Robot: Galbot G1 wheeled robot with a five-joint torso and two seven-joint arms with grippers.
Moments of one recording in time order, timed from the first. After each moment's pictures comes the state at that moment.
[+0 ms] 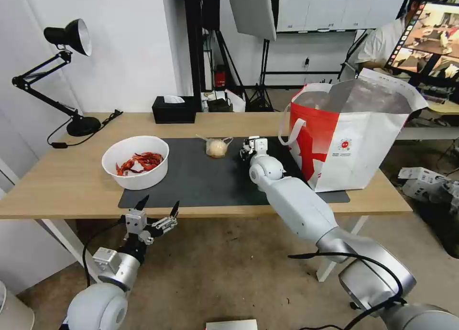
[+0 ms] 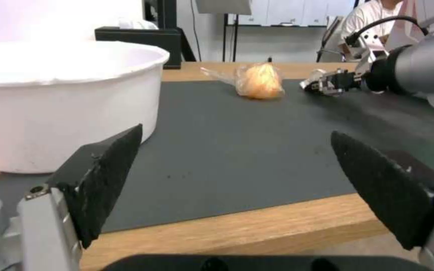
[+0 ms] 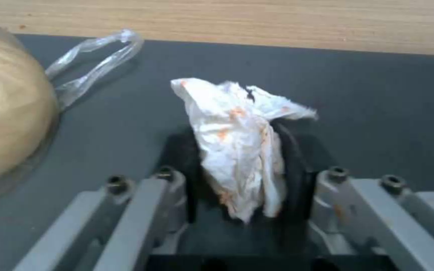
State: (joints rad) left arm 1.54 -1.13 -0.51 -2.08 -0.41 0.01 0.02; right arm -0.30 1.41 -0.21 1.00 0.71 -0.37 0.40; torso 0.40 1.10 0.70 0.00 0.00
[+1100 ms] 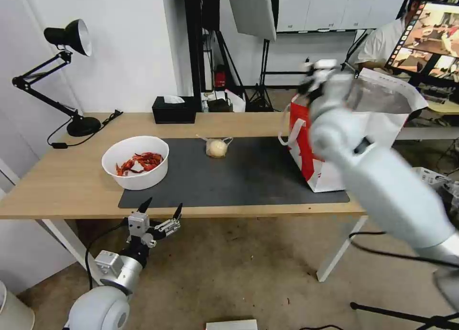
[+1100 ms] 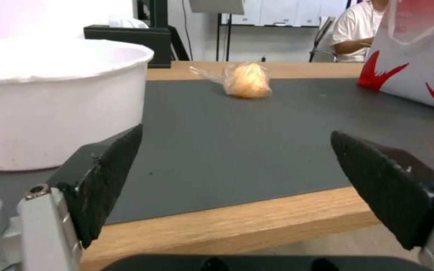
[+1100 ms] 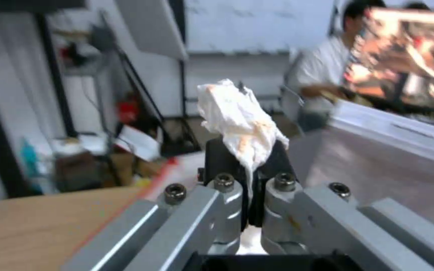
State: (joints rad) left arm 1.56 -1.13 -0.50 -2.10 -0.41 0.00 0.02; right arm -0.16 0.88 -0.11 1.75 1.11 -0.58 0.92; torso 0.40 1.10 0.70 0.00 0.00
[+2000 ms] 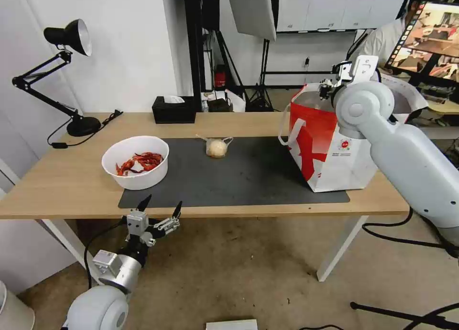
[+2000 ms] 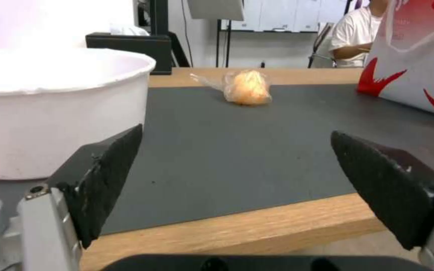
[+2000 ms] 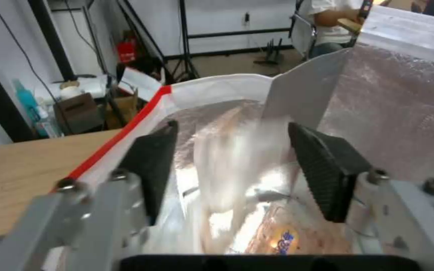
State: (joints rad) left arm 1.56 -1.13 -0.50 -2.11 -0.41 -0.01 0.02; right arm -0.10 0.88 -0.15 1.67 1.35 -0.65 1.00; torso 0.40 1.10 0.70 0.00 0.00
